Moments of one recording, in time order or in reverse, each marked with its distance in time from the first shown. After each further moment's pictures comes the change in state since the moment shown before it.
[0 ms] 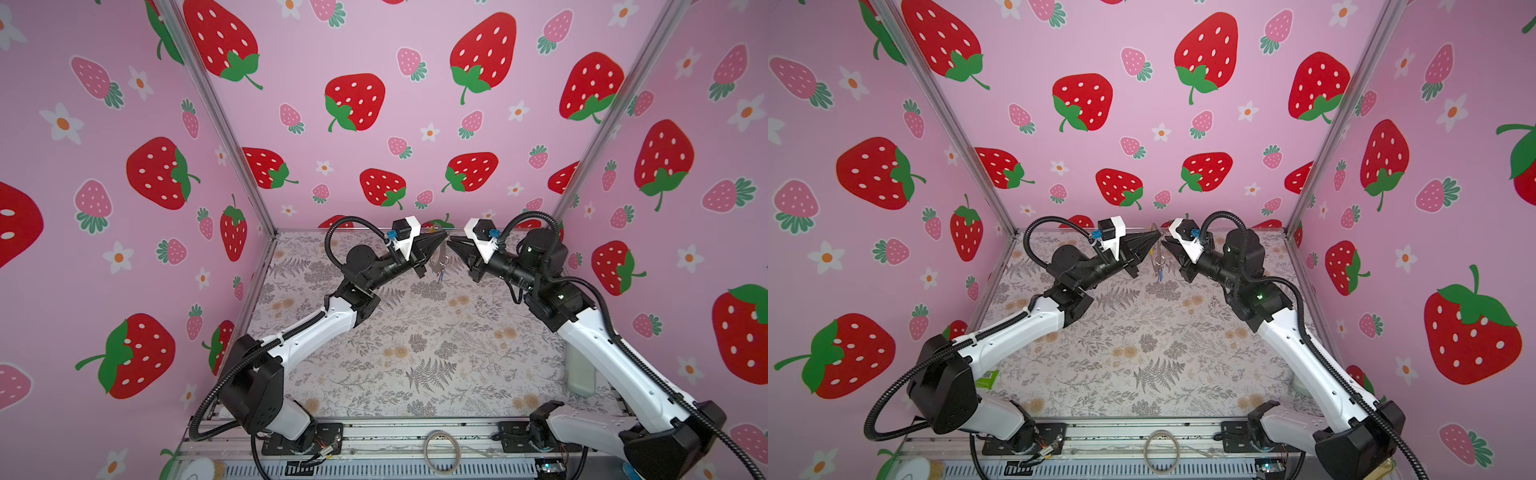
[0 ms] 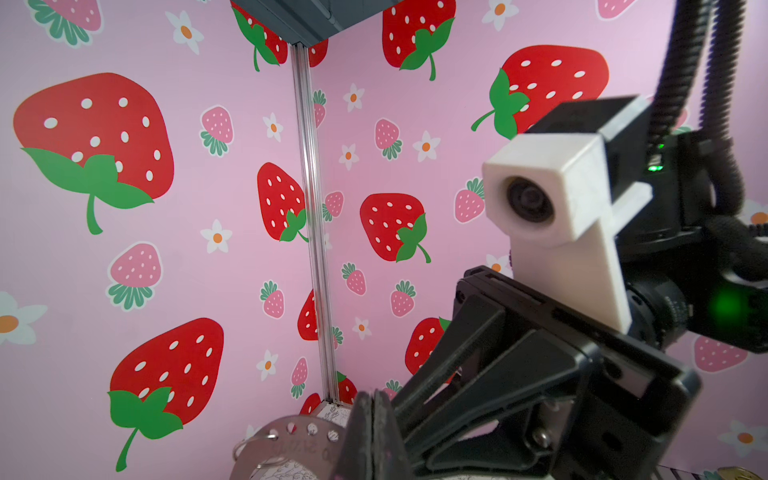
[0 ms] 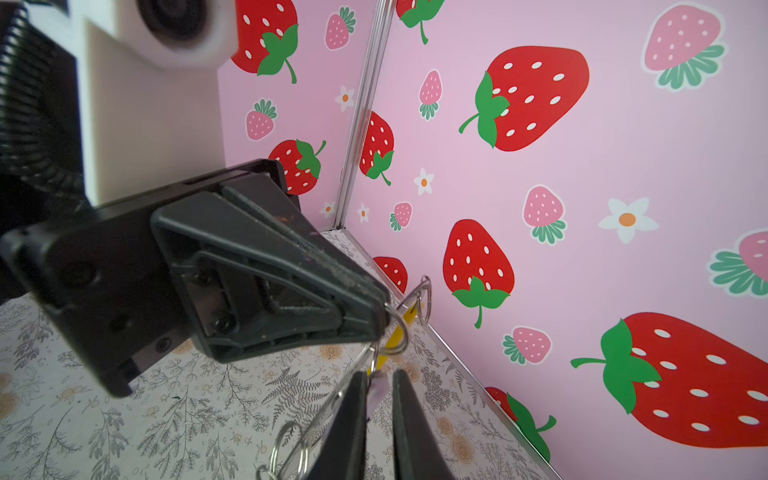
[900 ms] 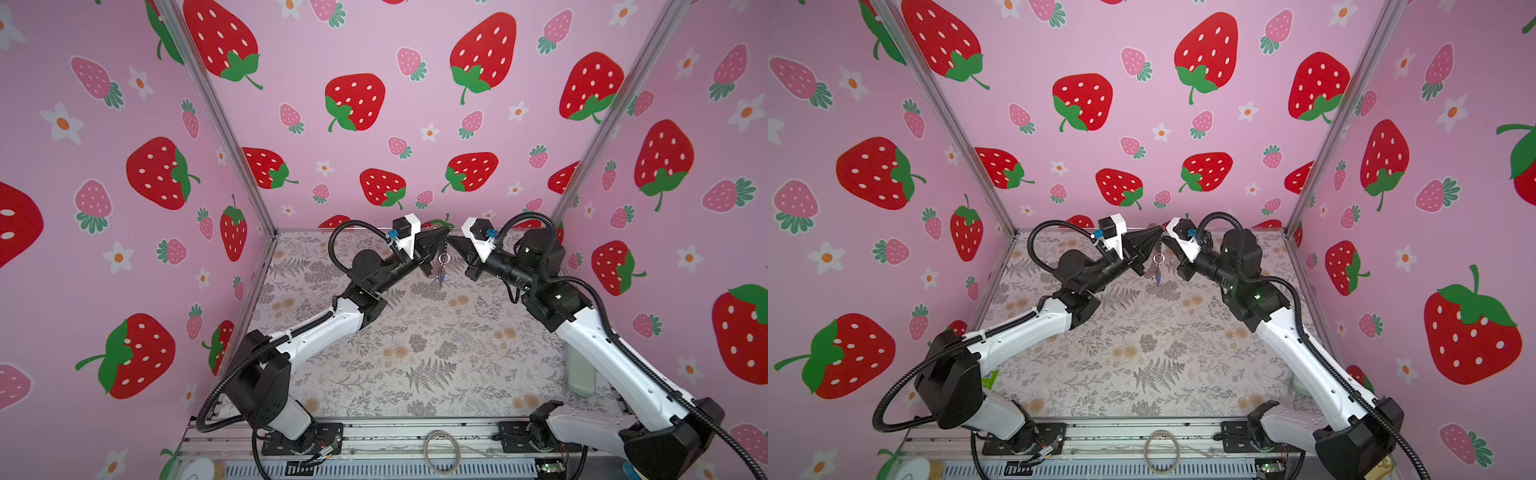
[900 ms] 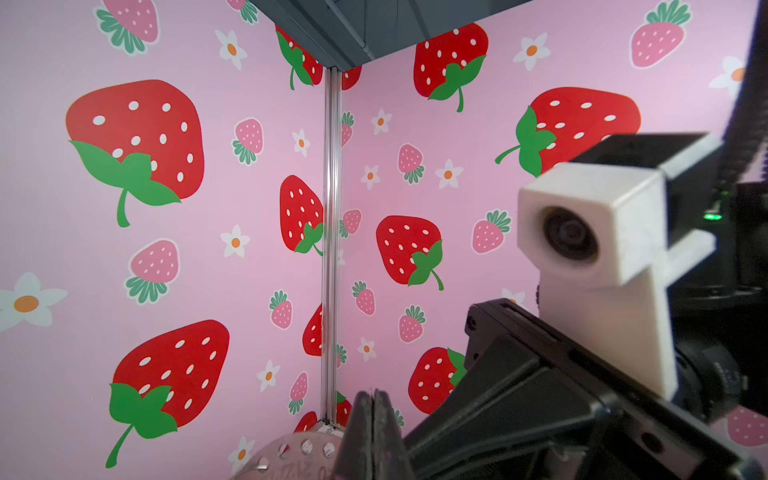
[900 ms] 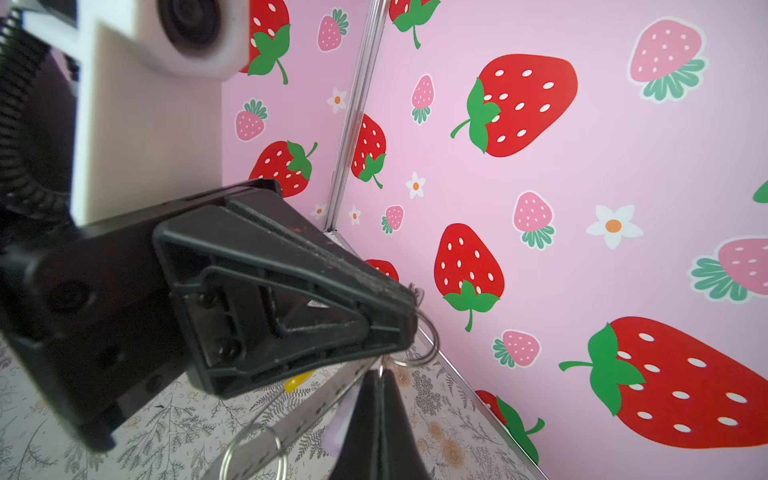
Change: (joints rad) left arm -0.047 0.045 0.000 0.111 -0.142 -0.087; right arm 0.037 0.008 0.003 0.020 0.059 -0.021
